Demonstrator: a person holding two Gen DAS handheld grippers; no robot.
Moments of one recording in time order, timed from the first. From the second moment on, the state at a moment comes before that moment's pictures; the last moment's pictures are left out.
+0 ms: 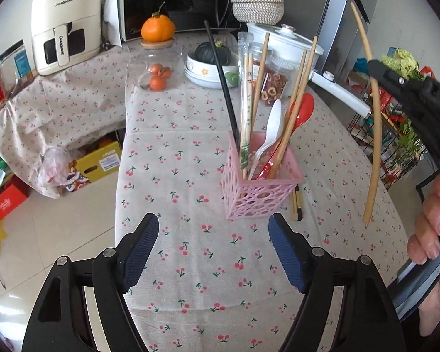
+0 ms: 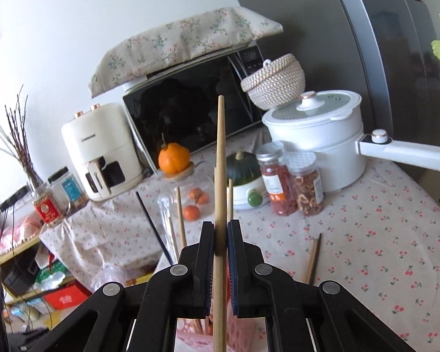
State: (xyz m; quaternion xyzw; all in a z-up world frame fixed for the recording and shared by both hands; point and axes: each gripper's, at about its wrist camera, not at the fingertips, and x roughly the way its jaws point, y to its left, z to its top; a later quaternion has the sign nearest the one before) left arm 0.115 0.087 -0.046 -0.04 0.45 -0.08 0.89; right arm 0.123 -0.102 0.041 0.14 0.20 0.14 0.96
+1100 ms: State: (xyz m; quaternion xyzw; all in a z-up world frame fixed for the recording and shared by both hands) left arm 0.145 0.109 -0.070 -0.04 0.50 -0.08 0.86; right arm 0.129 -0.056 -0.006 0.13 0.05 0.00 0.99
